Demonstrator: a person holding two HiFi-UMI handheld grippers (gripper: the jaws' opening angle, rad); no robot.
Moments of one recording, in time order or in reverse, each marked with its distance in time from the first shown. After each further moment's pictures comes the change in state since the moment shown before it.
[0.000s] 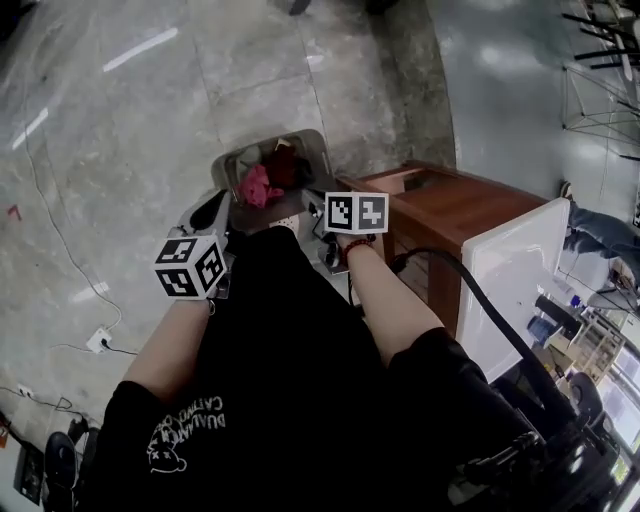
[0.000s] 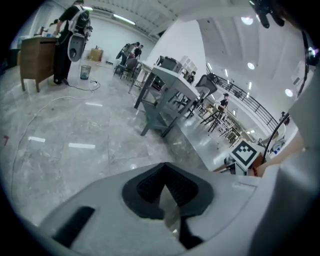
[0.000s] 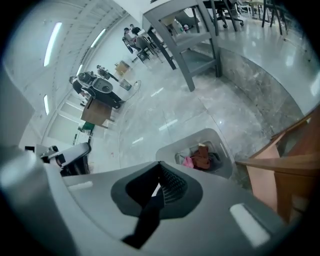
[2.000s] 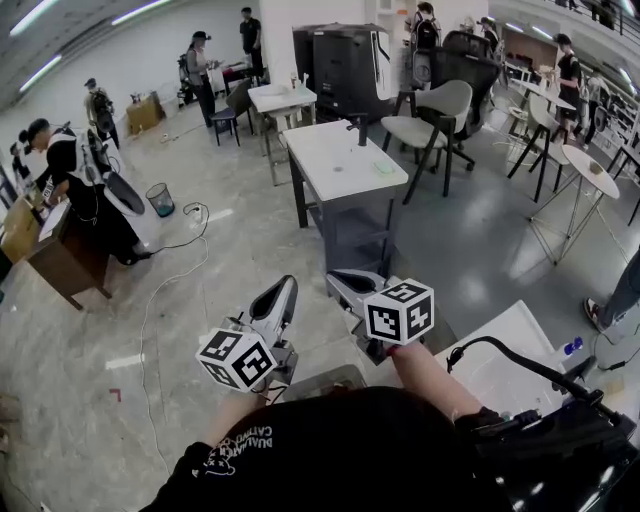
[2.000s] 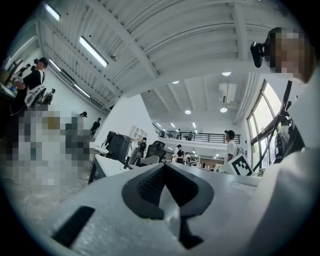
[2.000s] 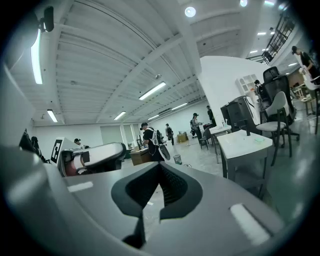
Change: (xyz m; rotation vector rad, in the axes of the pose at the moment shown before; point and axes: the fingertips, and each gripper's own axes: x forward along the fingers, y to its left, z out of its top) left arm -0.295 -0.362 0.255 0.451 -0.792 -0.428; right arm -0.453 0.307 0.114 -0.781 -0.868 0.362
